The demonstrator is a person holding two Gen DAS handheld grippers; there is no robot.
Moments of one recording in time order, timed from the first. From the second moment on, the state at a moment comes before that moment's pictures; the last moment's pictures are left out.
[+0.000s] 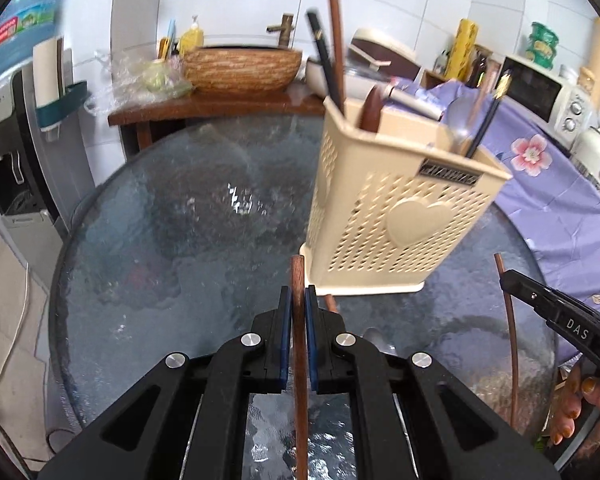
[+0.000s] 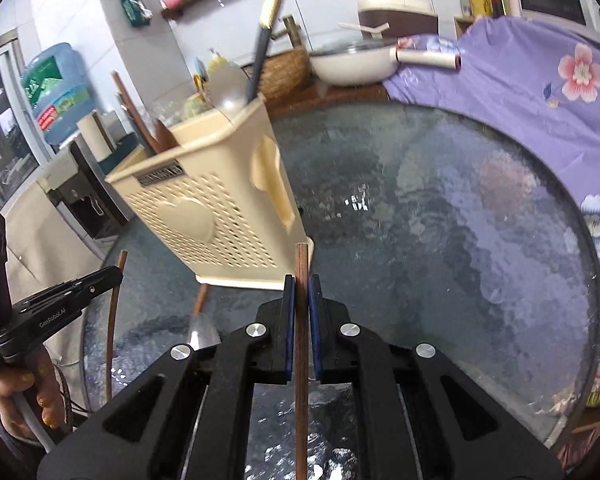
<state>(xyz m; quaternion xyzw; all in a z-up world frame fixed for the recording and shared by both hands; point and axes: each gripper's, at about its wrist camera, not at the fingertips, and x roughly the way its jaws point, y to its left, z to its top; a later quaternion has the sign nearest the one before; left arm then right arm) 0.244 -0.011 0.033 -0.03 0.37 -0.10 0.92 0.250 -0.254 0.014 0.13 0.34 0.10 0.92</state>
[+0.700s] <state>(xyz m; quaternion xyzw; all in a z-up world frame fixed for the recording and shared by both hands) 0.206 -0.008 0.104 -0.04 0.30 -0.16 0.94 0.201 -0.256 0.104 0.11 0.25 0.17 0.95</state>
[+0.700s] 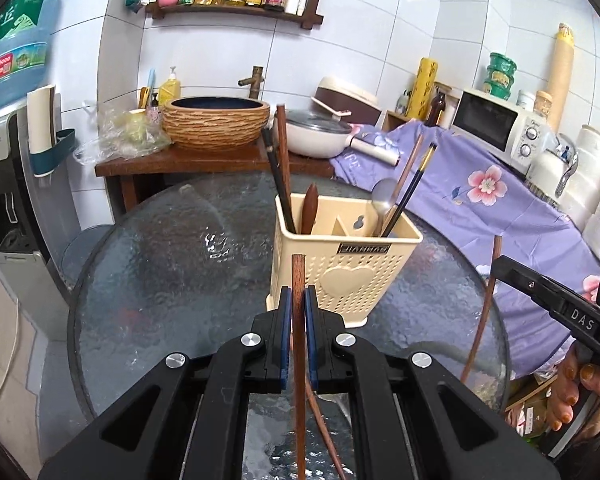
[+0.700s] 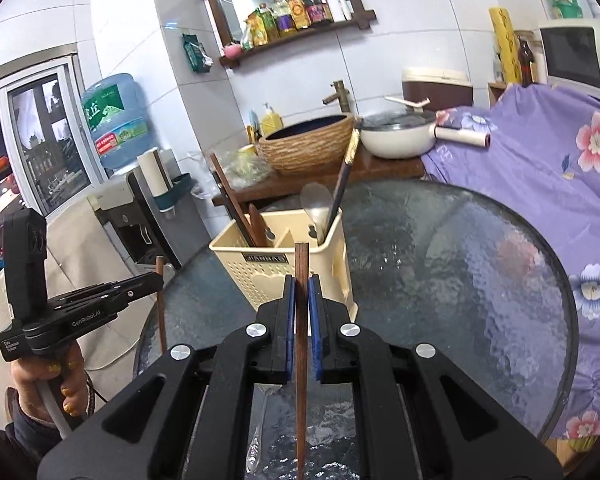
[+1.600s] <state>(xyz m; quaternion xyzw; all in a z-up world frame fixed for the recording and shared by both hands) 0.194 -0.026 0.207 -0.02 0.22 -0.20 0.95 0.208 -0.235 0.211 0.07 0.19 0.20 0.96</state>
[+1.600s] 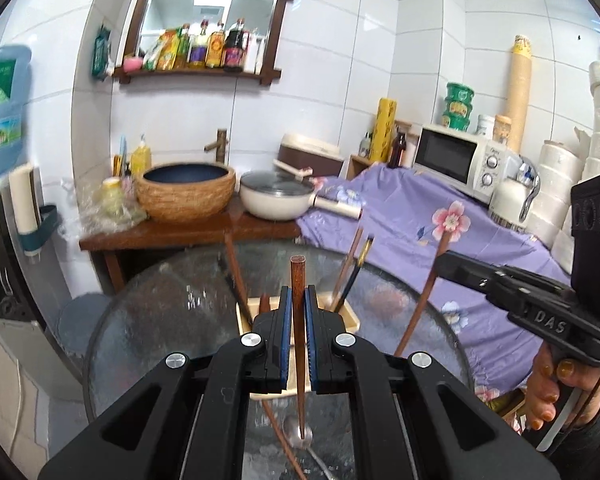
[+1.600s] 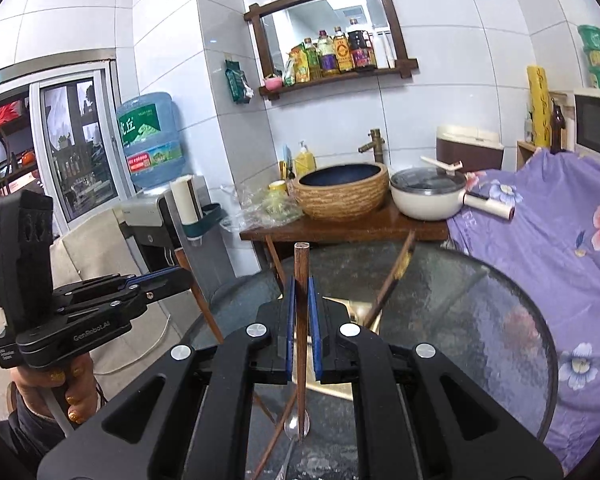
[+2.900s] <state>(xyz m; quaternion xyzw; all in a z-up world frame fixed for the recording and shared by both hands) 0.295 -0.059 0.147 0.01 0.24 -0.09 0.97 0.313 -0.221 0.165 0.04 0.20 0.11 0.97</state>
